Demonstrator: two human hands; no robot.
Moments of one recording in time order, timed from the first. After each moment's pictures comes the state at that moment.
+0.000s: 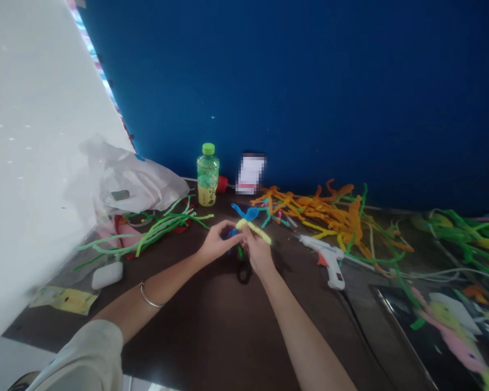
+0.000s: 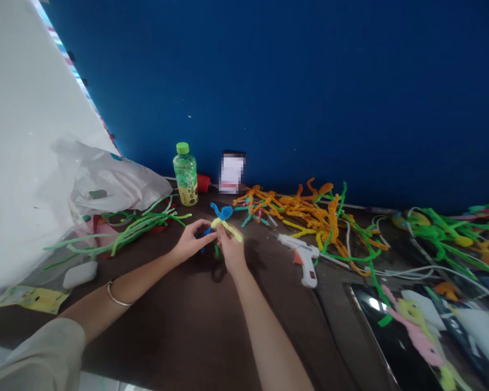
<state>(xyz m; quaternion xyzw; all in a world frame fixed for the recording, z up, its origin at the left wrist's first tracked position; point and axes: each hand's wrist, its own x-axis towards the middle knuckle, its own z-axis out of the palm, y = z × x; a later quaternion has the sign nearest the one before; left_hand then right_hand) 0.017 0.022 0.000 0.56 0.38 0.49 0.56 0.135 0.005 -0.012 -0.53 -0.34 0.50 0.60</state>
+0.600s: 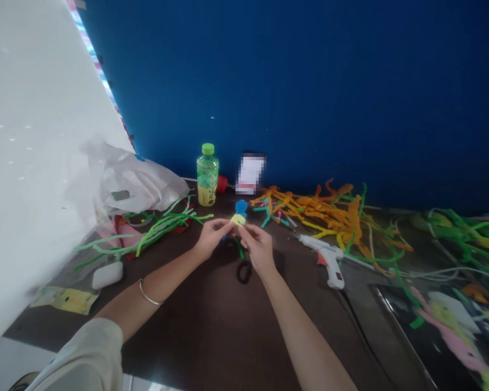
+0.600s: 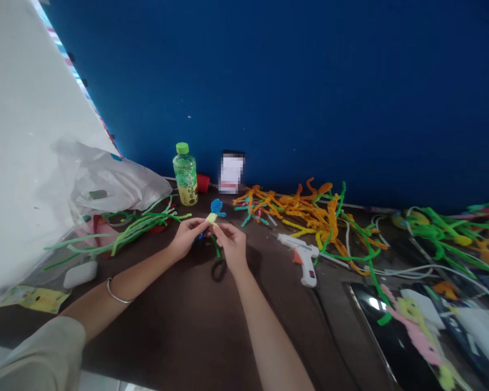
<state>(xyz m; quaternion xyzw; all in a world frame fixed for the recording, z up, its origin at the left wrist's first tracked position) 0.013 0.032 -0.004 0.43 0.38 0.50 0.65 0.138 0.003 -0.006 -0.45 -0.40 0.50 0.62</state>
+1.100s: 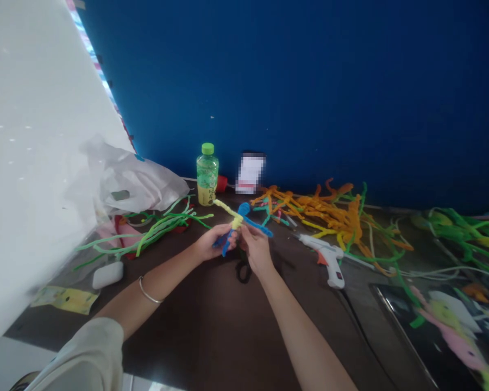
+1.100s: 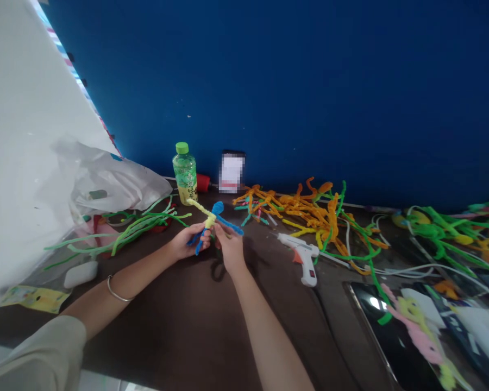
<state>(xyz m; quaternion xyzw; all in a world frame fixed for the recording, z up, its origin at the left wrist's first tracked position) 0.007 0.029 0.008 0.20 0.19 0.34 0.90 0.132 0.002 -0.008 -0.48 -0.34 0.53 0.62</state>
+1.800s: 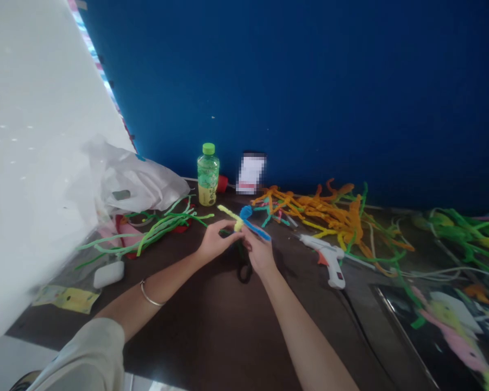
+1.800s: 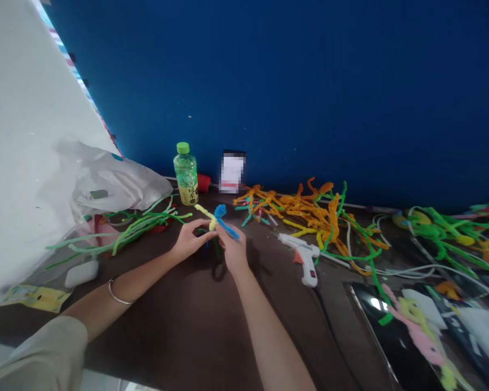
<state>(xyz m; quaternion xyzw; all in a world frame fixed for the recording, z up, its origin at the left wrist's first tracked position) 0.010 0.026 0.001 0.65 0.39 0.49 0.44 0.136 0.003 -0.011 -0.46 -0.30 0.53 0.65</state>
